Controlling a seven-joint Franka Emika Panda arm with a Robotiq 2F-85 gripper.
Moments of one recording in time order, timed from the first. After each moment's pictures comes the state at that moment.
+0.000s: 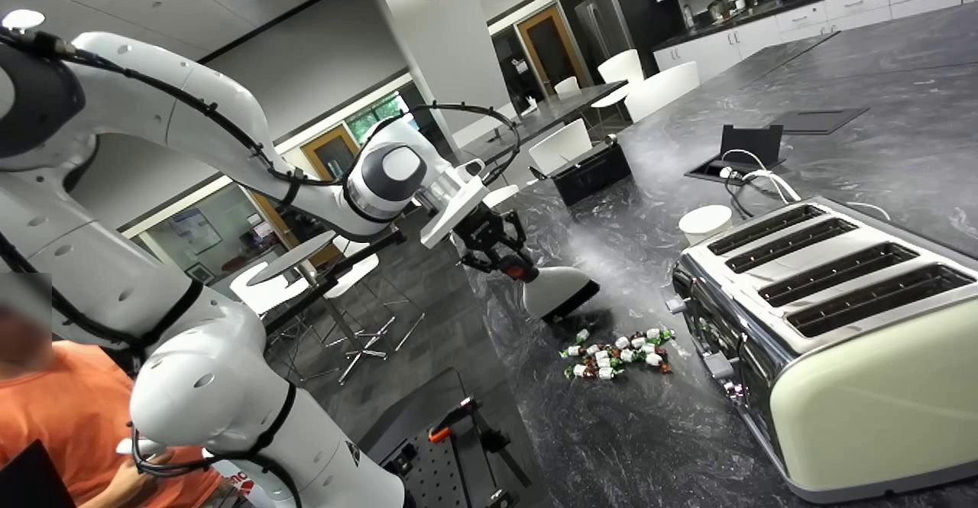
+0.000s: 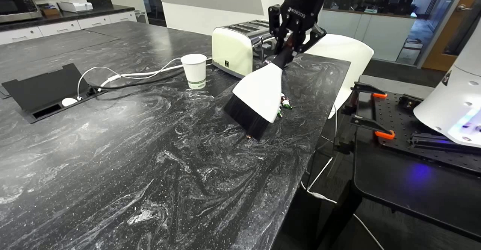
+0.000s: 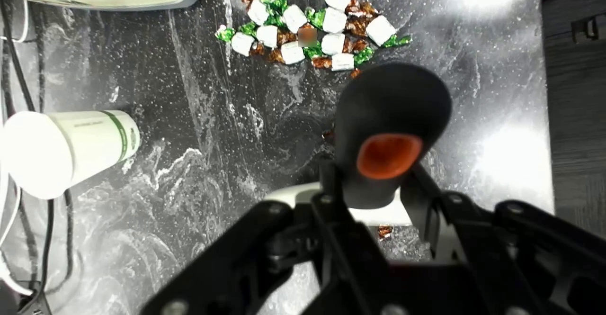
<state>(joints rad) 0.18 -0.21 0.18 -2.71 -0.46 2.64 -0.53</state>
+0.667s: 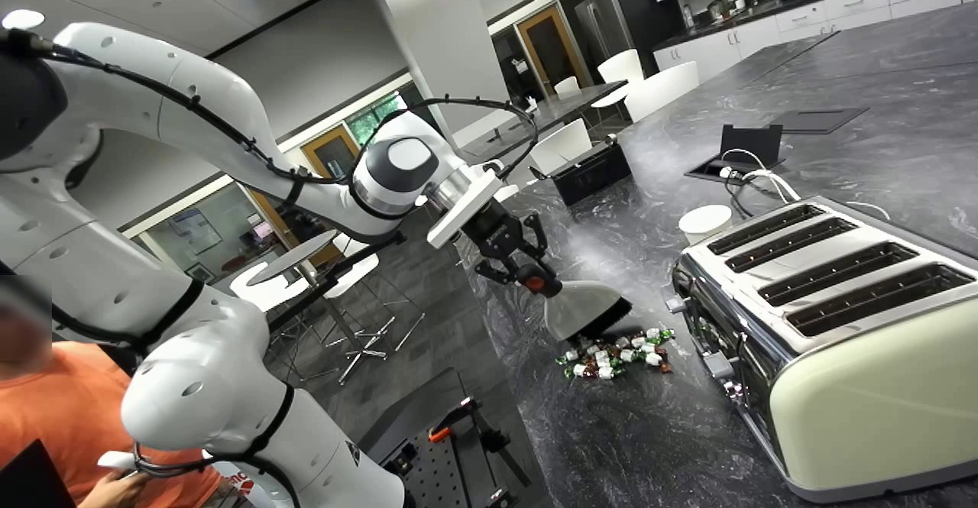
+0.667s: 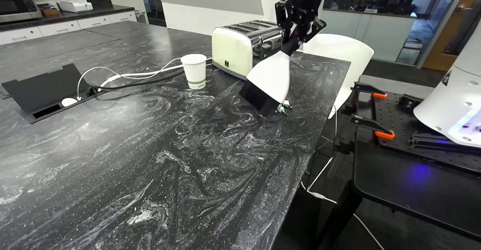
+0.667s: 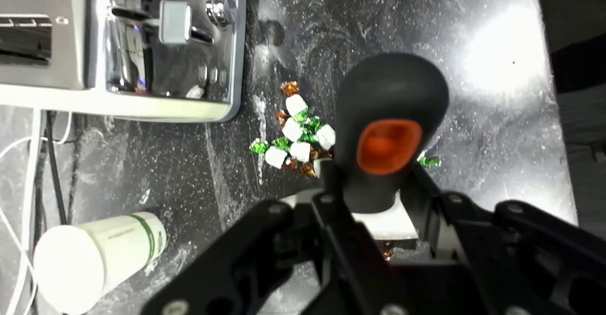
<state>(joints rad) 0.09 -0.22 0.12 -2.70 -0.64 2.52 -0.53</state>
